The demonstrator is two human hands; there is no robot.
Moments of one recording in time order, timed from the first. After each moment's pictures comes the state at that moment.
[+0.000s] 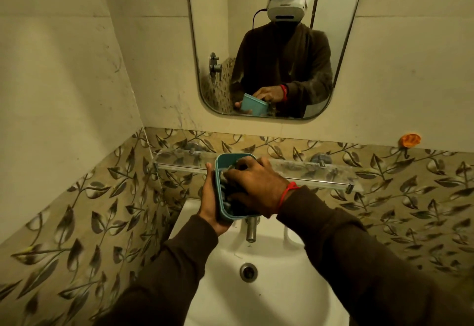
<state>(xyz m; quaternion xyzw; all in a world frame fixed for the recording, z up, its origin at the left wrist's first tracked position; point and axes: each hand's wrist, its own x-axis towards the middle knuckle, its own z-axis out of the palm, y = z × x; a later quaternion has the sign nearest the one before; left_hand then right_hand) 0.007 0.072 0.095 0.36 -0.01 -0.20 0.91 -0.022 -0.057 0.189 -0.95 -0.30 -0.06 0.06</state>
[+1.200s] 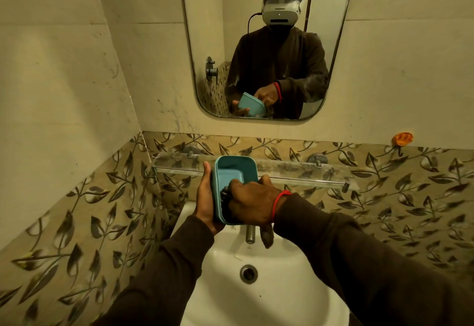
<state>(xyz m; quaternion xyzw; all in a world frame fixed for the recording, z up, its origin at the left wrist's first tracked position) 0.011 0.081 0.099 0.40 -0.03 -0.18 0.90 -0.053 -0.042 0.204 -0.96 -0.22 0.09 0.11</state>
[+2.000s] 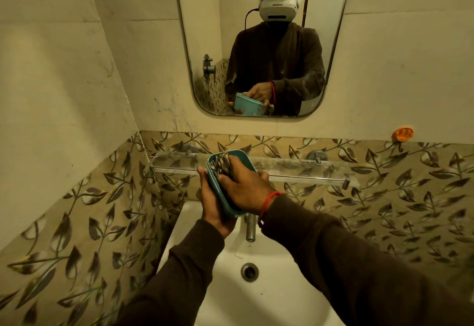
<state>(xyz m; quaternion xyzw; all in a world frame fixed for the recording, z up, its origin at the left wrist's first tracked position) -0.001 0.058 0.096 0.30 -0.02 -0.14 0.94 -0.038 -0.027 0.190 -0.91 -0.10 0.00 0.41</state>
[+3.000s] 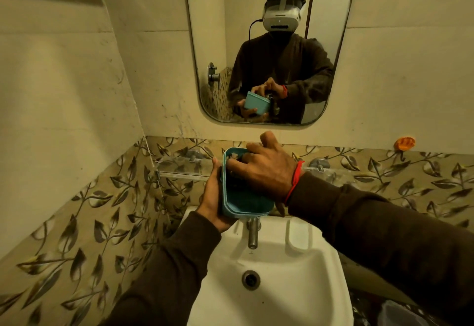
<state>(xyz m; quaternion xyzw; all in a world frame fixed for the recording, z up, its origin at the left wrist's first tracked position) 0.003 0.070 0.128 0.36 -0.03 -0.24 0.90 -0.023 -0.068 0.230 -0.87 -0.36 -0.29 -0.18</state>
